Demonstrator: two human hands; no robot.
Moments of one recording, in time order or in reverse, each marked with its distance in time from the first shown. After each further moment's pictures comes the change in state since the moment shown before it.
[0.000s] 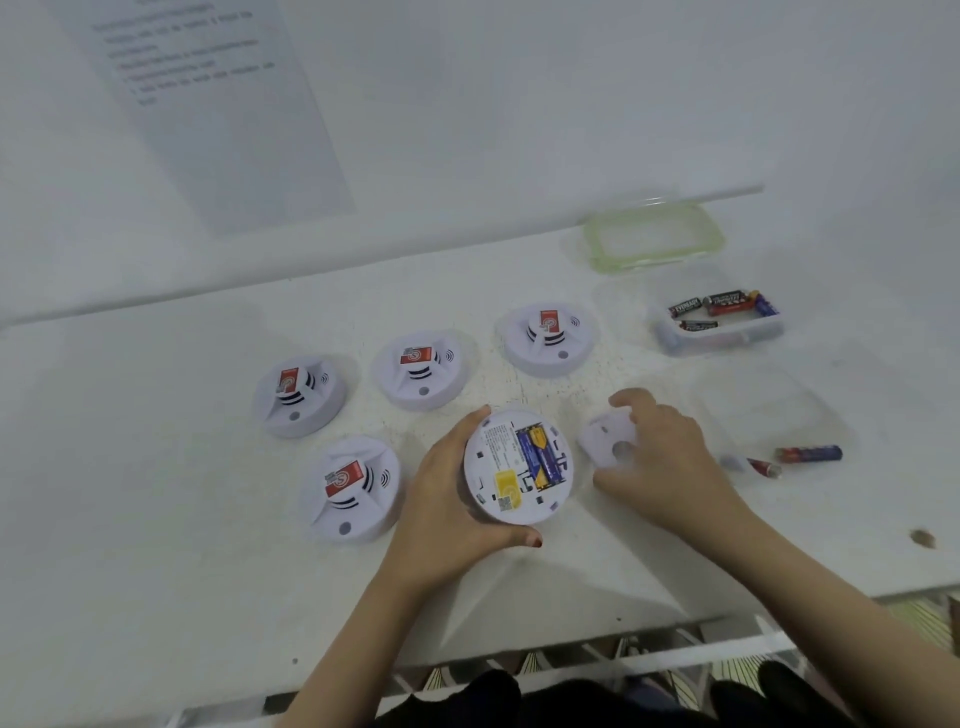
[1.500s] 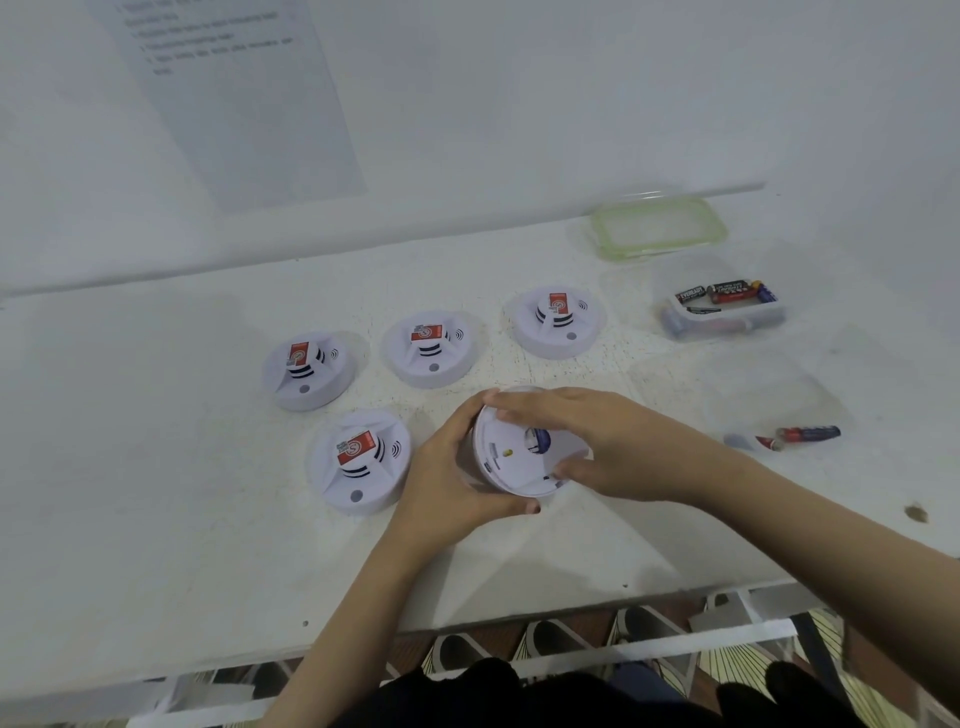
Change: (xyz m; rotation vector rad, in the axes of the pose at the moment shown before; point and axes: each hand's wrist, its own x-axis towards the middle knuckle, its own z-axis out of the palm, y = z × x) left_hand -0.004 -0.005 -0.005 -0.142 0.006 0.028; right_hand 0.005 -0.030 0.001 -0.103 -0.345 -0.718
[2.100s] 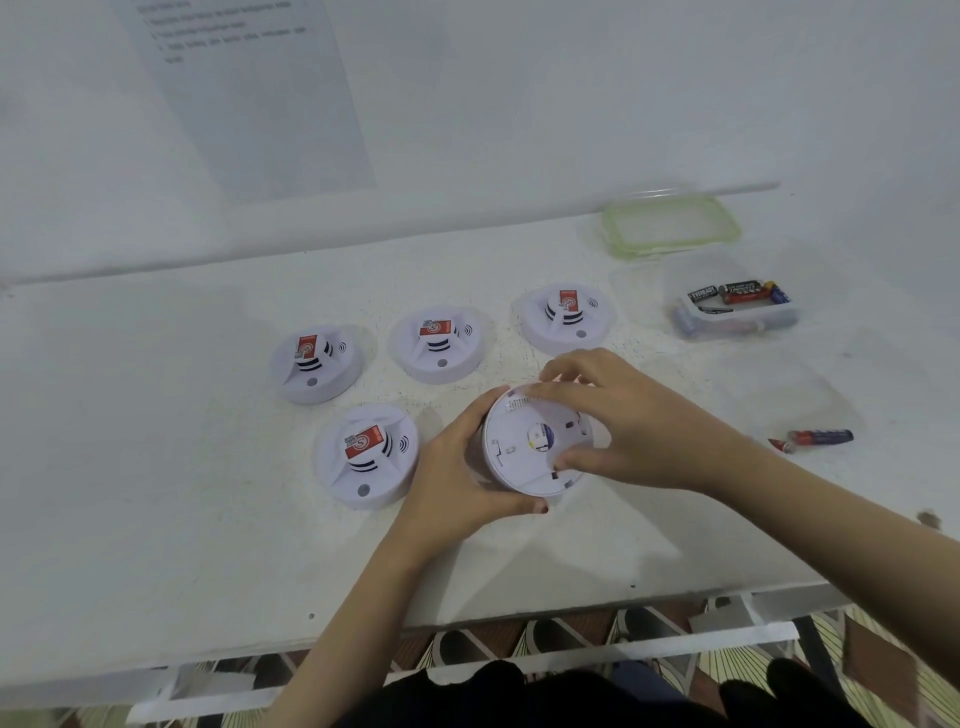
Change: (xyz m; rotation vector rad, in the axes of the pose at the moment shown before) left_hand -0.001 0.001 -0.002 0.003 -0.010 -0.019; right_hand 0.001 0.016 -0.003 -0.210 0.227 -0.098
